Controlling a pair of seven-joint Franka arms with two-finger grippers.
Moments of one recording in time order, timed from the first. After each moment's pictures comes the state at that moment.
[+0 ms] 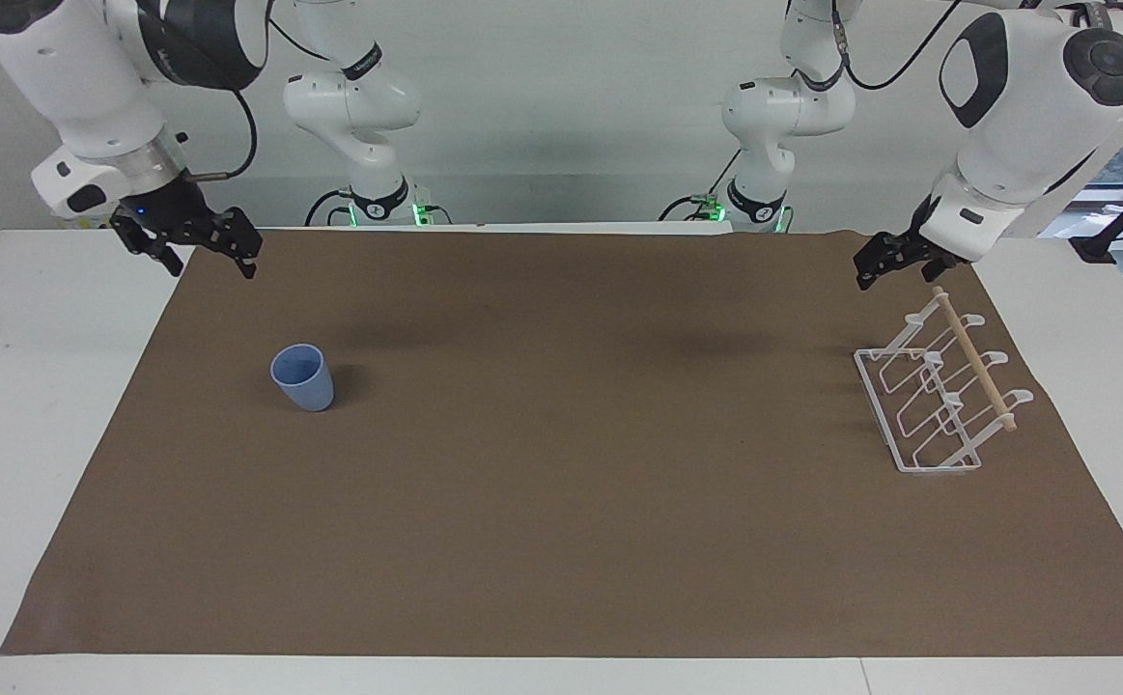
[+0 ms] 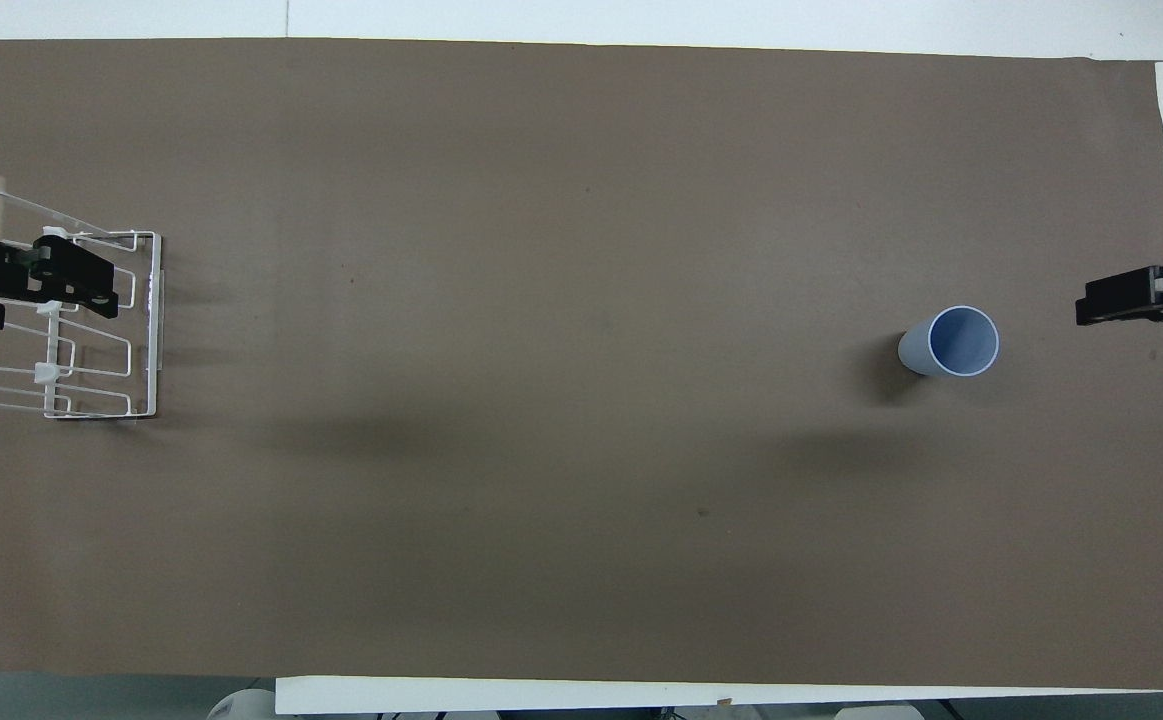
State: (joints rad) left arm -0.05 0.00 -0.09 -1.65 0.01 1.50 -0.15; right arm 0.03 -0.14 -0.15 -1.93 -0.03 1.80 -0.08
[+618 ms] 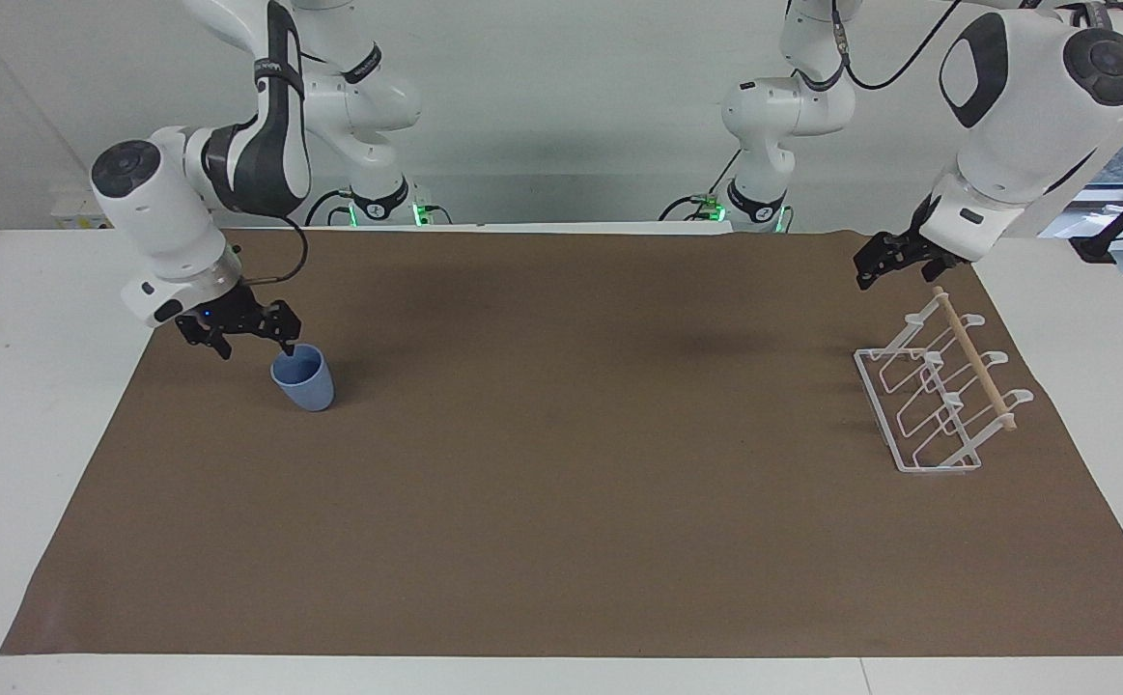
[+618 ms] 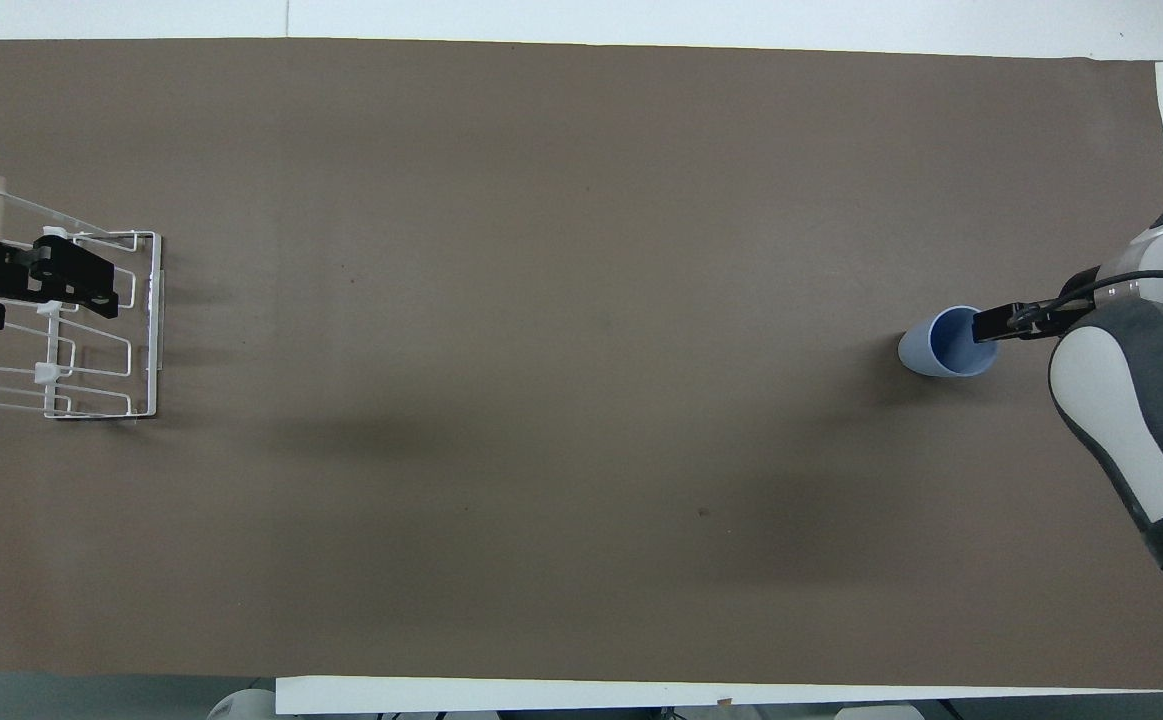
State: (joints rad) left arm -0.05 0.00 -0.09 -1.65 0.01 1.50 -0.15; right arm -0.01 0.03 -0.15 -2.12 0.01 2.10 -0.22
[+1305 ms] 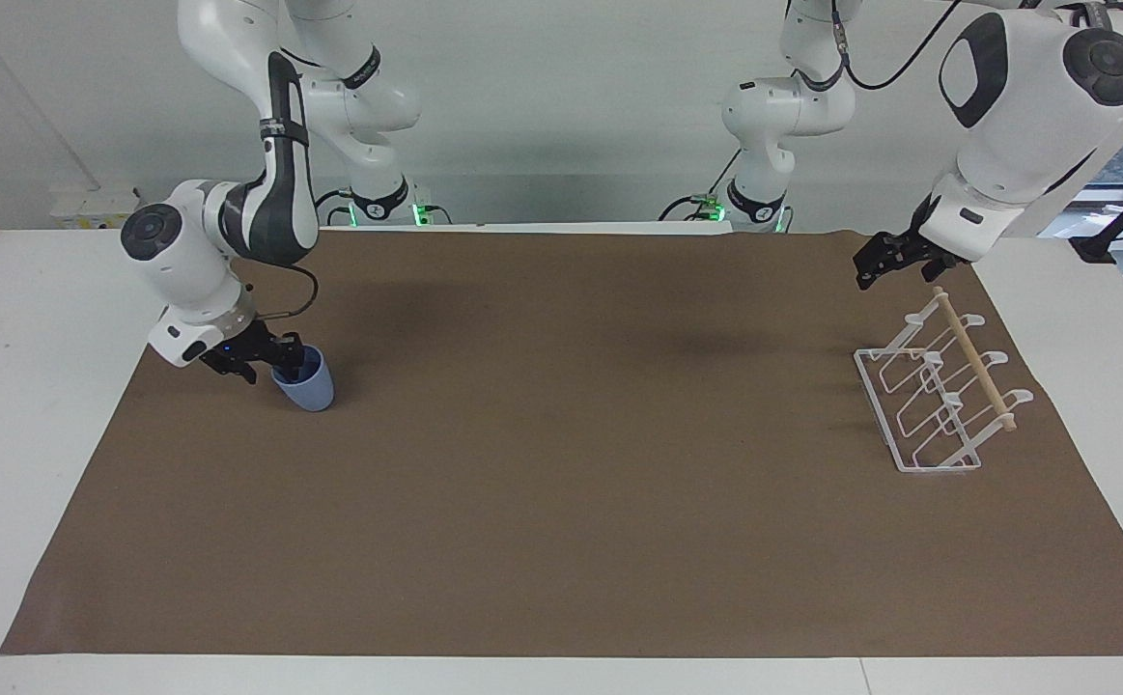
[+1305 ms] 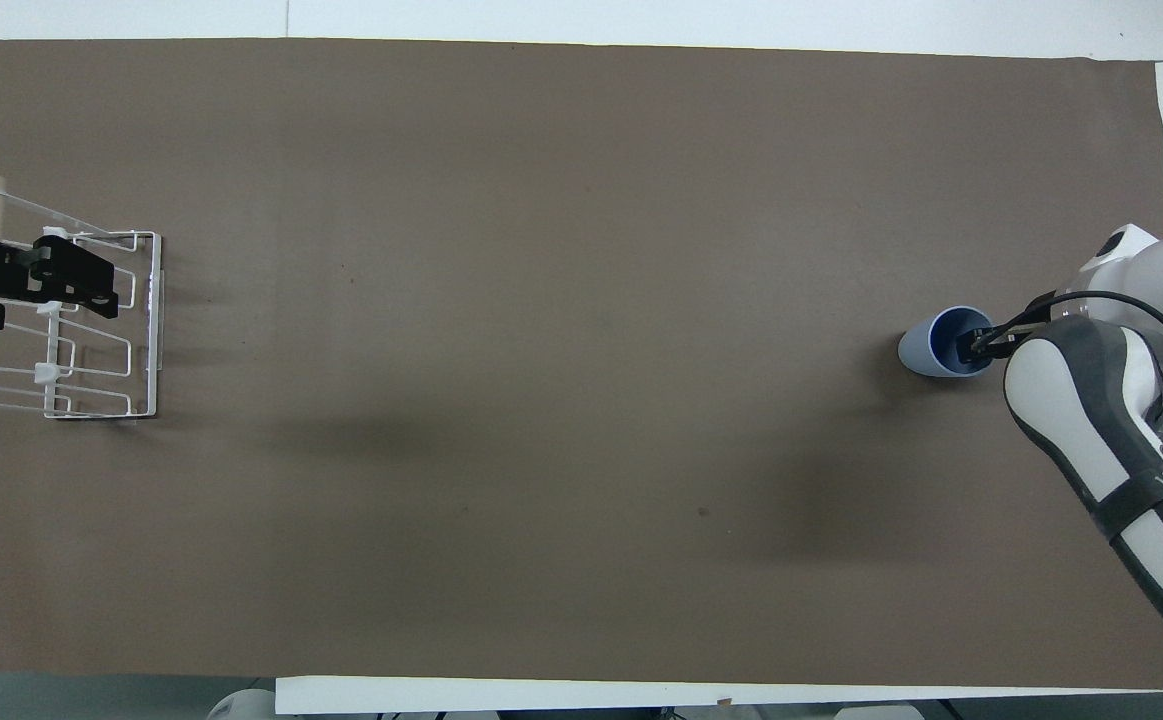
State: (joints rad) left arm -0.05 0.00 -0.09 -1.65 0.01 1.50 -0.15; right arm -0.02 0.09 -0.14 -2.21 0.02 2.23 -0.27
